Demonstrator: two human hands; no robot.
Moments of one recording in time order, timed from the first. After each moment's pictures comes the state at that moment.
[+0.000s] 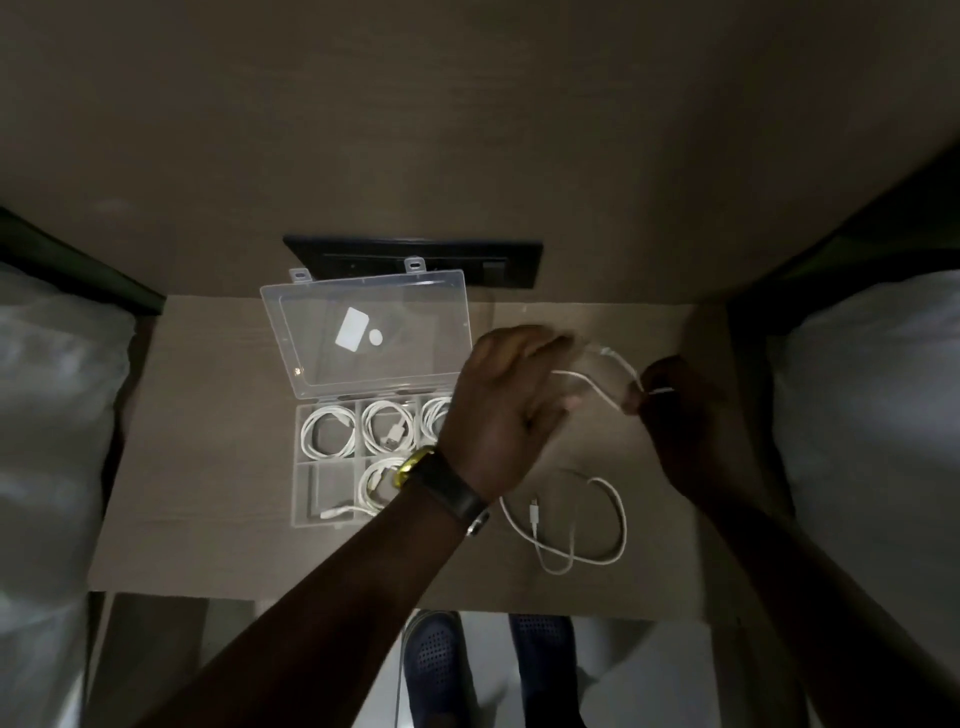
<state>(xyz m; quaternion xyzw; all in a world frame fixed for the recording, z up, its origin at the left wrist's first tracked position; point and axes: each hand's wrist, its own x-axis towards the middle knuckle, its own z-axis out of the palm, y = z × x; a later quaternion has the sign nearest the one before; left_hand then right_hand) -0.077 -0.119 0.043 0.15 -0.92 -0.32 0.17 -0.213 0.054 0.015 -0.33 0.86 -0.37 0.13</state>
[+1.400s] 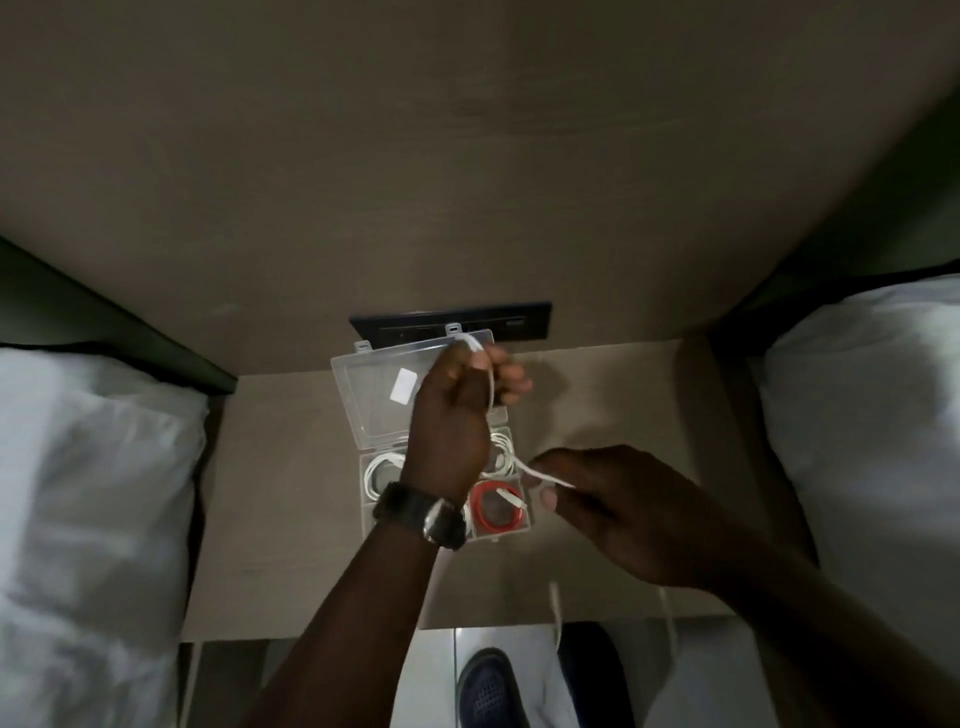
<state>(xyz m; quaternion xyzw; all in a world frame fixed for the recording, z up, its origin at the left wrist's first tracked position) -0.033 -0.144 0.156 0.30 -0.58 -0.73 0.21 -0.106 0.016 0.149 -0.56 0.74 -0.28 0.24</state>
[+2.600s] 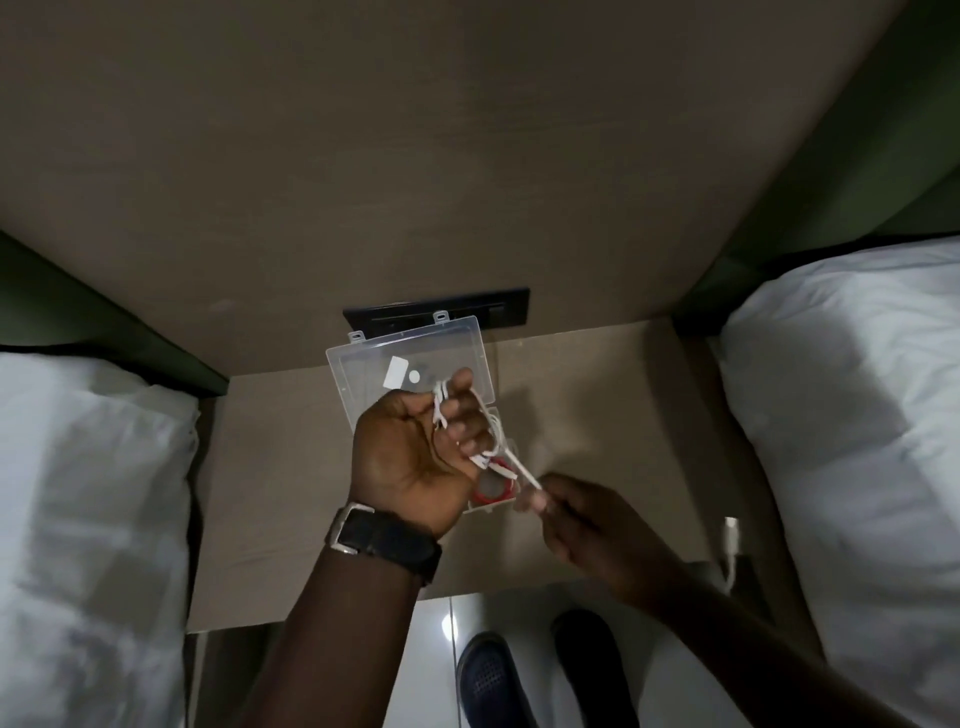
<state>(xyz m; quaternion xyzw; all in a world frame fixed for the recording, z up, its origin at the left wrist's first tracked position) 0.032 -0.138 0.184 0.27 -0.15 -0.95 0.07 -0.026 0.044 0.124 -0.32 0.74 -0.47 0.36</state>
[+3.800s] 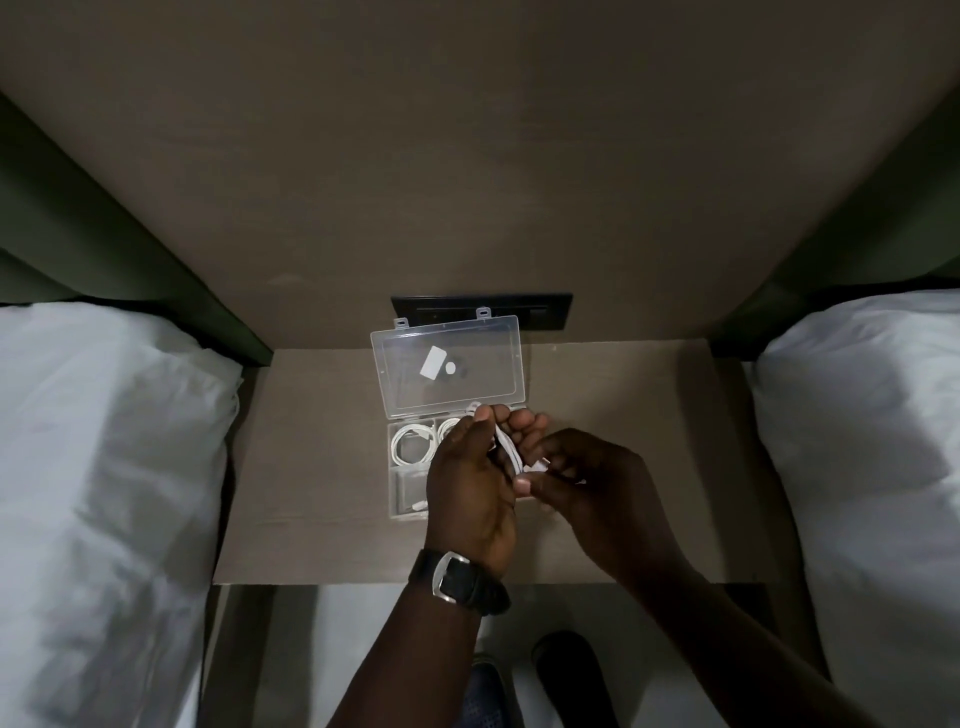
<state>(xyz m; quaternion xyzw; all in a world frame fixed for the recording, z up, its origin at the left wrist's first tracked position) 0.049 -0.094 0.170 0.37 -0.28 -0.85 0.23 -0.017 0.006 0.160 -0.27 0.78 -0.51 0.26</state>
